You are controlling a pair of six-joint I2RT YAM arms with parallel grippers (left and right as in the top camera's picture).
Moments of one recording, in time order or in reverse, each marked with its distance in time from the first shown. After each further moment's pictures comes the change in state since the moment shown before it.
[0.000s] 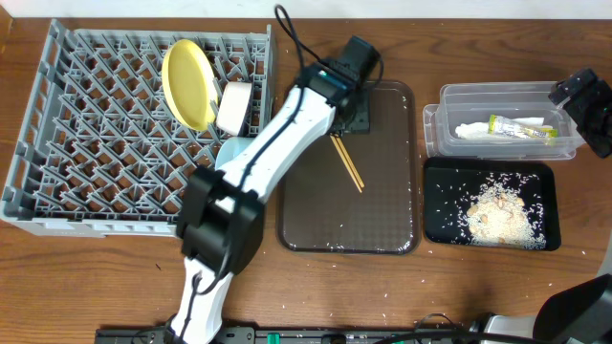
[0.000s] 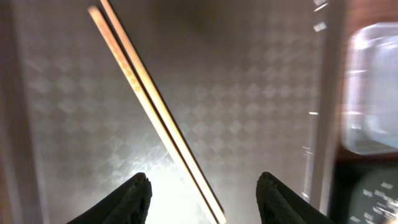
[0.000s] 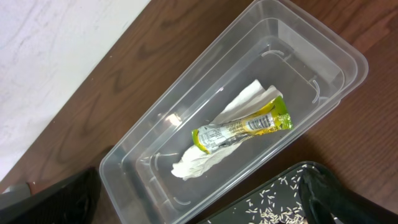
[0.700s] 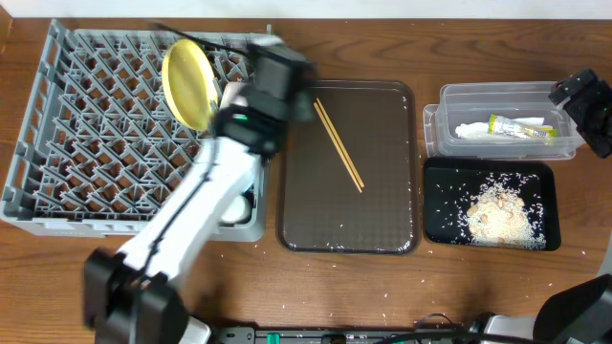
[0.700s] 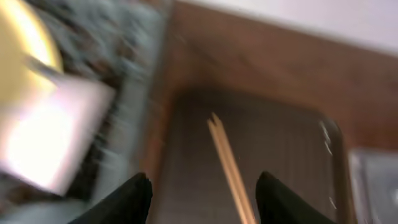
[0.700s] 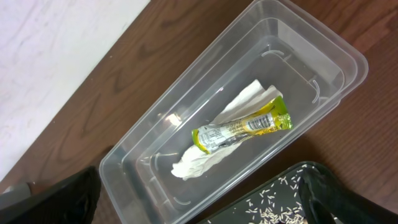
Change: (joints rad) left arm 0.097 -0.514 -0.523 0.415 -0.275 0.008; right arm 0.000 0.000 0.000 0.000 0.000 0.000
